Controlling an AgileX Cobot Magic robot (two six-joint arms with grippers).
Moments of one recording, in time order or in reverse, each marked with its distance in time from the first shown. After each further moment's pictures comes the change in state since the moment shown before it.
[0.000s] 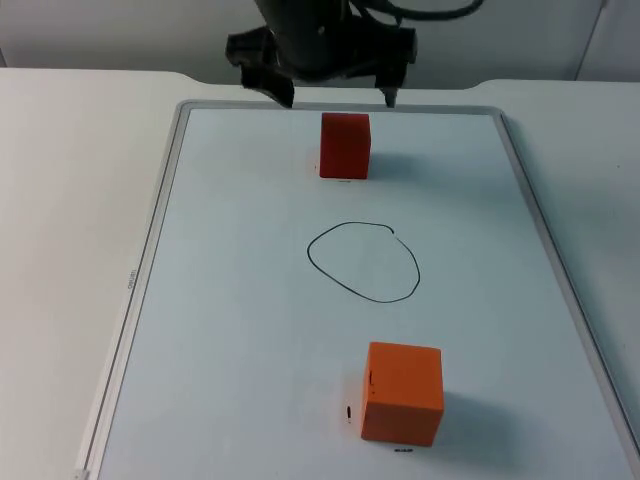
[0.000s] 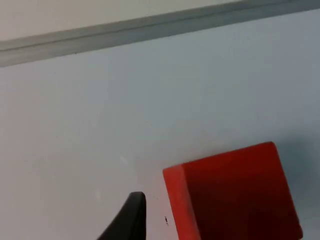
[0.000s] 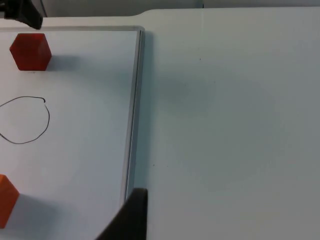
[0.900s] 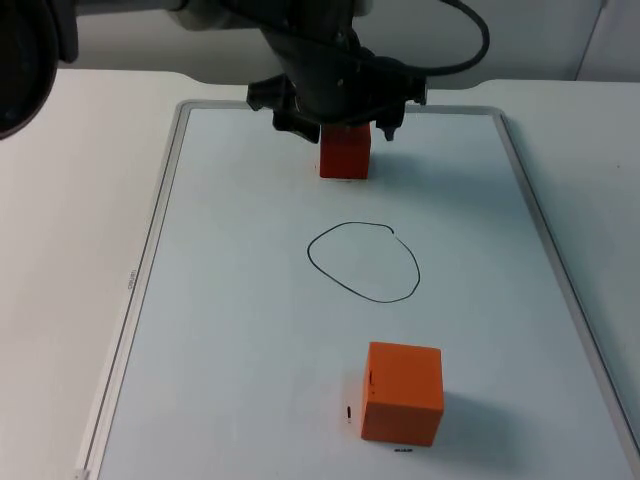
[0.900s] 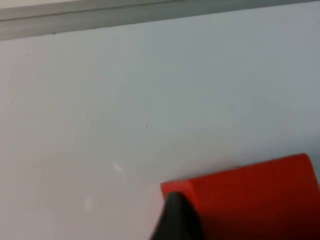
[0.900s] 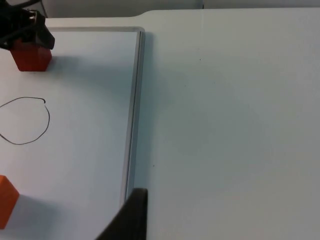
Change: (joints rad) right arm 0.000 0.000 0.000 0.000 -0.002 0.000; left arm -0.017 0.081 -0.006 0.032 -0.101 -0.075
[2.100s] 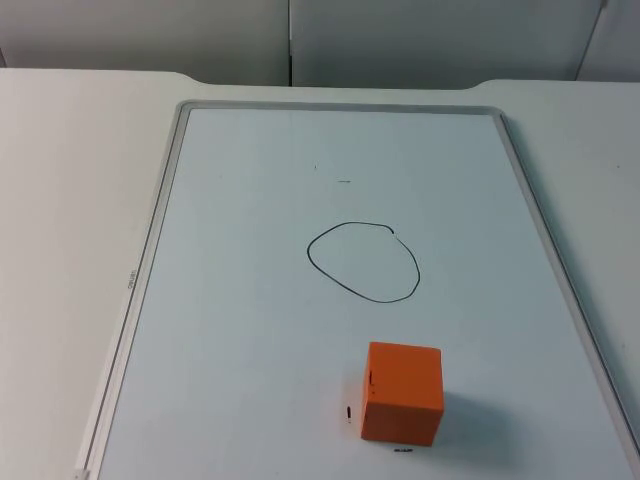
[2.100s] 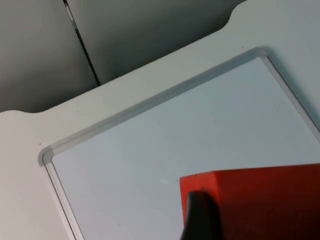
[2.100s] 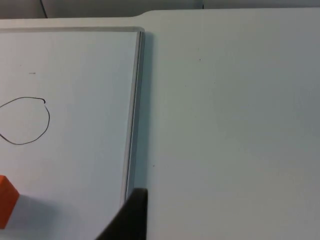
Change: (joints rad) right arm 0.000 0.000 0.000 0.000 0.000 0.000; left arm 0.000 -0.480 -0.164 0.006 0.580 0.306
